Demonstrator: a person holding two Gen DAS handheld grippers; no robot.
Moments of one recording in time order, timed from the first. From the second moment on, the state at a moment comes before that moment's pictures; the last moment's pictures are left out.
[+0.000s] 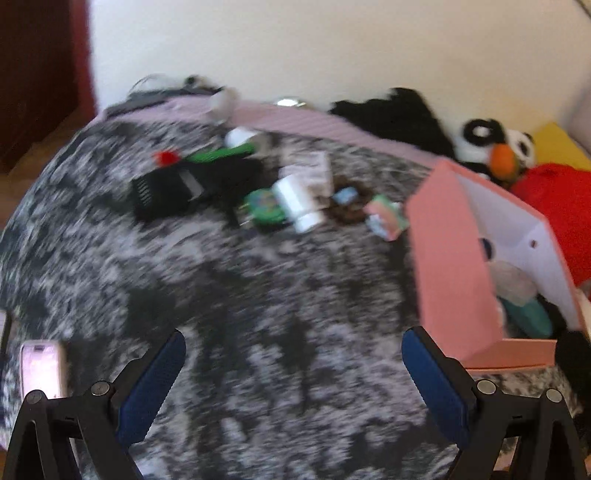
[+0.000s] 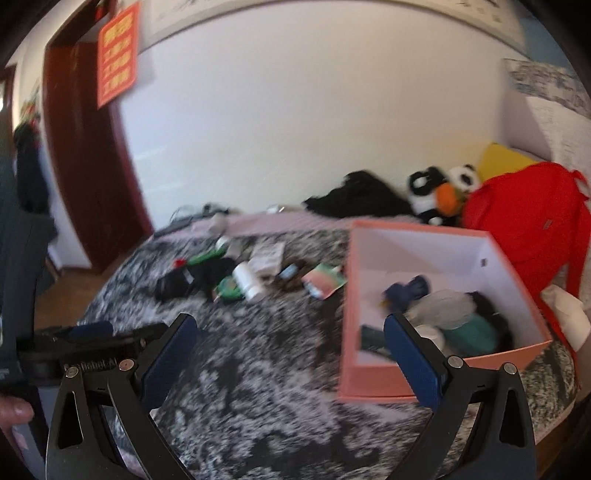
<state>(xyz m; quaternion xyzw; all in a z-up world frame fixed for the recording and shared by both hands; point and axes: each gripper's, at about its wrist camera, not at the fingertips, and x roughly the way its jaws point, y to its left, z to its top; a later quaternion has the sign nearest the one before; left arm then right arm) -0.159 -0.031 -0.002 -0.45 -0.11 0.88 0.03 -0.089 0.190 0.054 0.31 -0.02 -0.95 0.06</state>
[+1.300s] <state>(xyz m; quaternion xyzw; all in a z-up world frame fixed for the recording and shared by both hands) -0.407 -0.160 -0.155 -0.51 -0.23 0.82 -0.14 -0.374 0.067 -0.134 0.42 0.02 -0.91 0.07</state>
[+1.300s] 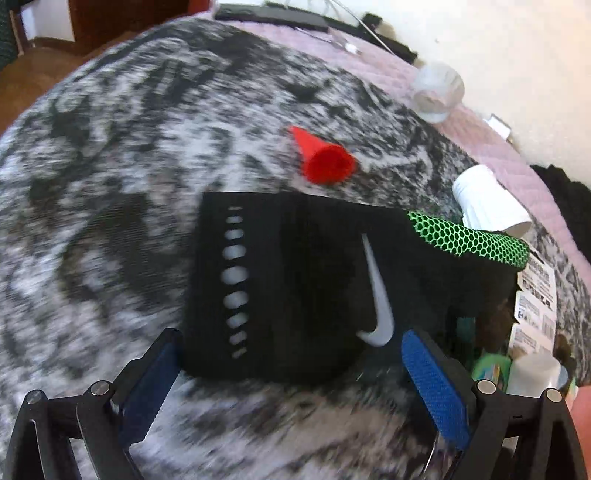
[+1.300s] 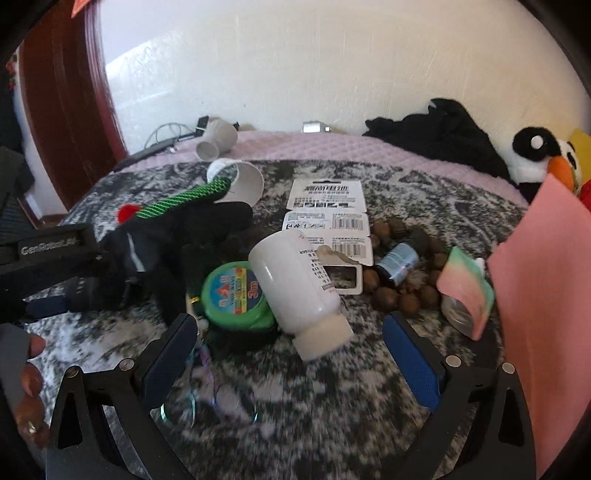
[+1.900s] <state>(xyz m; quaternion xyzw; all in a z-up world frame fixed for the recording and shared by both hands) -0.422 -0.118 -0.148 -0.46 -0.11 0.87 -0.15 -0.400 0.064 -0.148 0.42 0.02 -0.90 0.08</state>
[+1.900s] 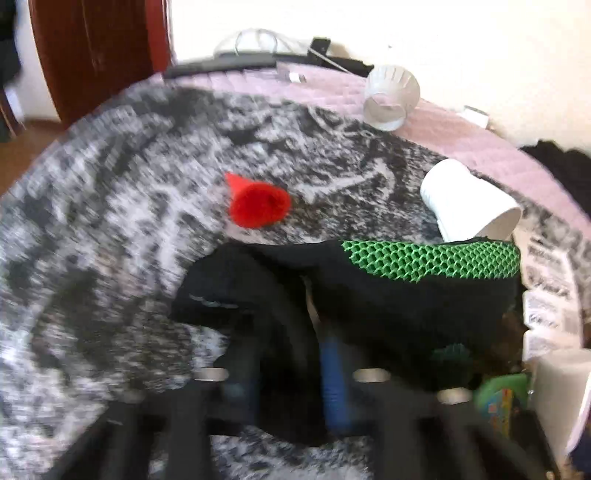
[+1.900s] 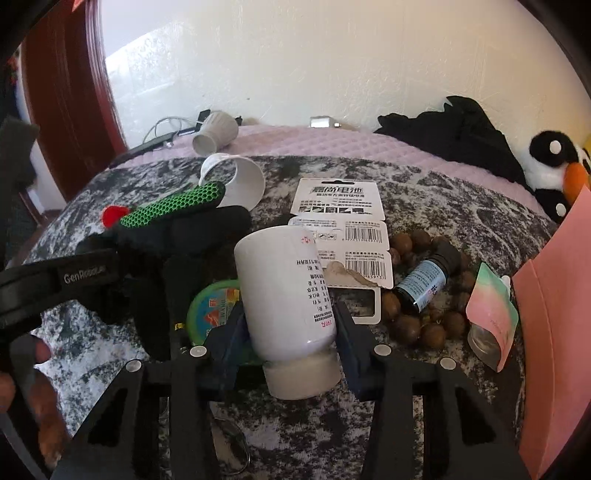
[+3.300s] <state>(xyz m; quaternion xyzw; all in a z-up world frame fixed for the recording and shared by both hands) -0.078 -0.008 0.078 -0.31 -0.01 0.95 -0.08 -0.045 0.171 0.052 0.30 -0.02 -0.95 0.09</state>
